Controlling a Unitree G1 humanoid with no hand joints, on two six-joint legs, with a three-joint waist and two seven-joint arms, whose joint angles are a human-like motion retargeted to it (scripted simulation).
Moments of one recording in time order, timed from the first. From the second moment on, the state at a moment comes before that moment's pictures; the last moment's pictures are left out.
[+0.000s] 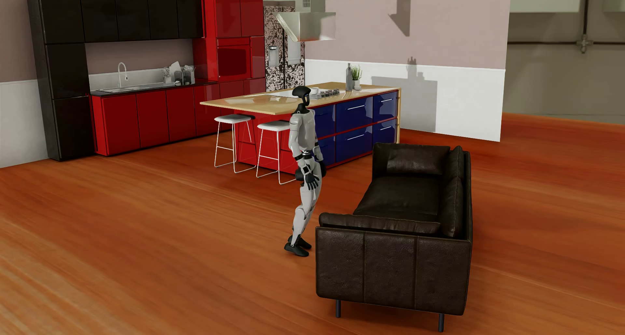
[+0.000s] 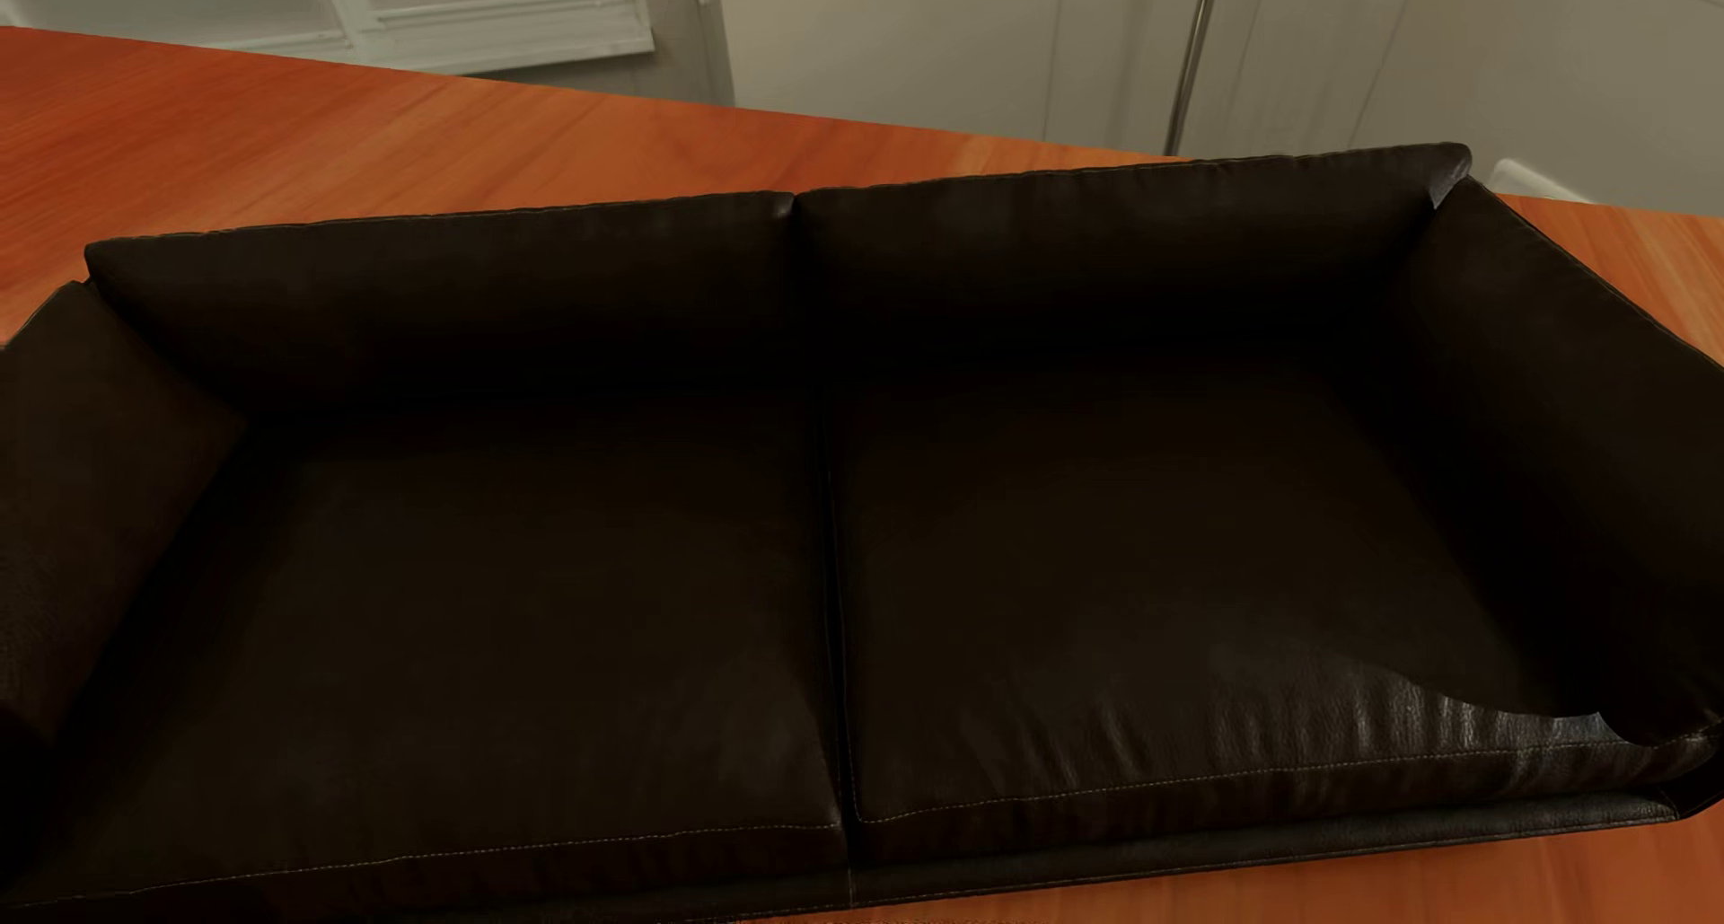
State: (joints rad) body 0.08 0.05 -0.04 -0.12 0.05 0.04 0.00 0.00 -0.03 0.25 0.24 0.14 0.10 -0.12 -0.05 0.28 -0.33 0.00 0.00 -0.63 0.58 1.04 0.95 0.00 0.00 0.00 0.00 0.00 0.00
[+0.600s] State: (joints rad) body 0.08 0.05 -0.04 -0.12 0.05 0.04 0.00 0.00 -0.03 0.27 0.25 0.14 0.10 -0.13 -0.04 0.27 -0.33 0.00 0.00 -0.65 0.59 1.06 0.95 0.00 0.00 0.00 0.00 0.00 0.00
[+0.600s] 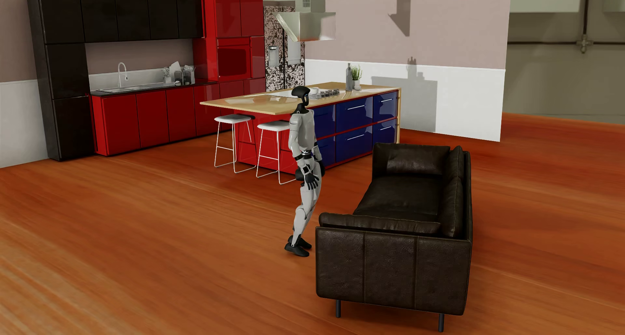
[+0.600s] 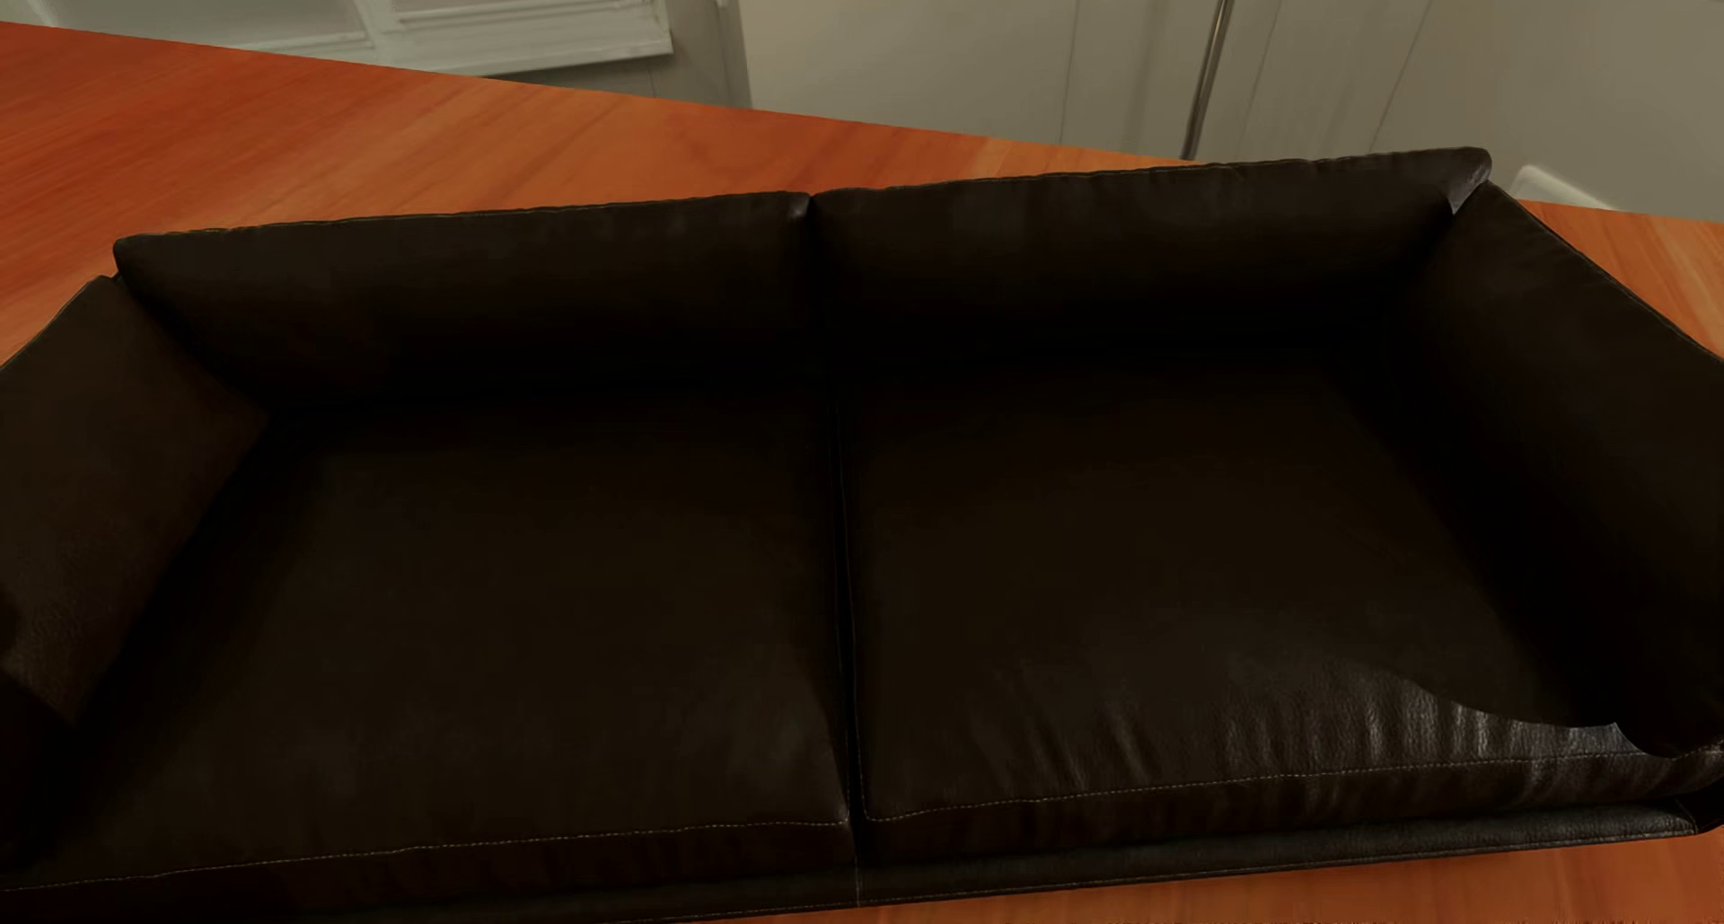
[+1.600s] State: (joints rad) body 0.07 0.05 -0.08 -0.11 0.06 0.07 0.00 0.00 -0.02 0.25 0.24 0.13 0.09 -0.13 -0.04 0.28 -0.36 0.00 0.00 -0.67 0.61 1.01 0.95 0.00 0.00 0.00 0.00 0.00 0.00
